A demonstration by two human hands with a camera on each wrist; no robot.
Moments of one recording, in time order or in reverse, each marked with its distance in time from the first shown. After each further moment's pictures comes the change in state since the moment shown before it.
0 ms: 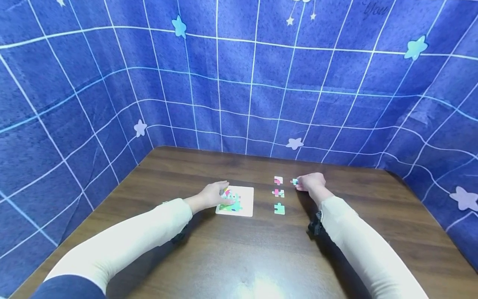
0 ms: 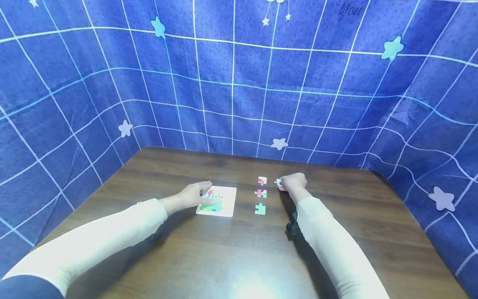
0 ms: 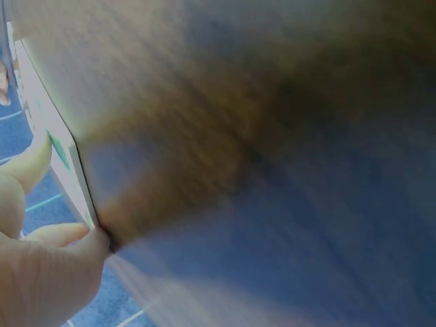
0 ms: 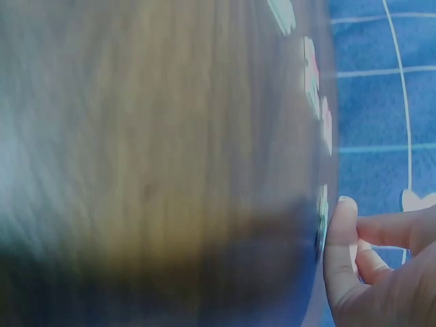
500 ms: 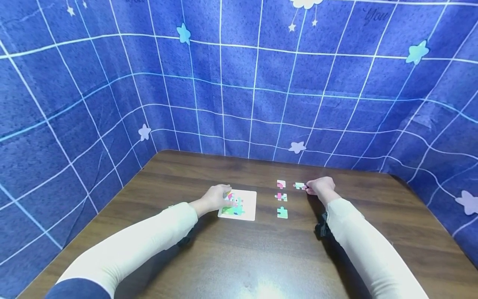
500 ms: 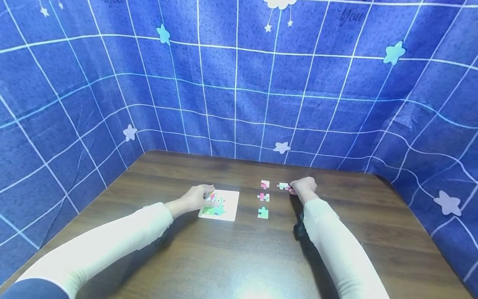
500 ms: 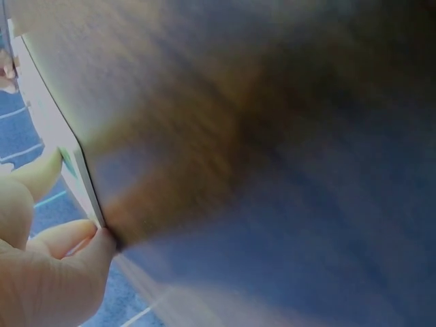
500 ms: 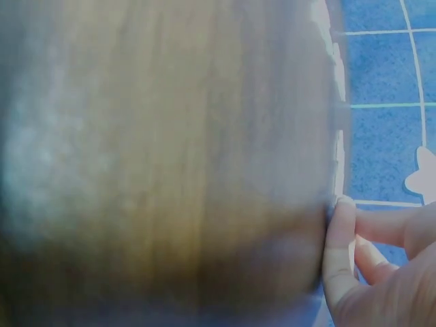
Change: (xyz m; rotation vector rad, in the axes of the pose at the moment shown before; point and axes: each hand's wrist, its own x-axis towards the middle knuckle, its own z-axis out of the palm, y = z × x) left_hand -0.002 0.006 0.001 0.067 0.071 0.010; right_hand 0.013 0.005 -0.017 -0.145 0.104 0.031
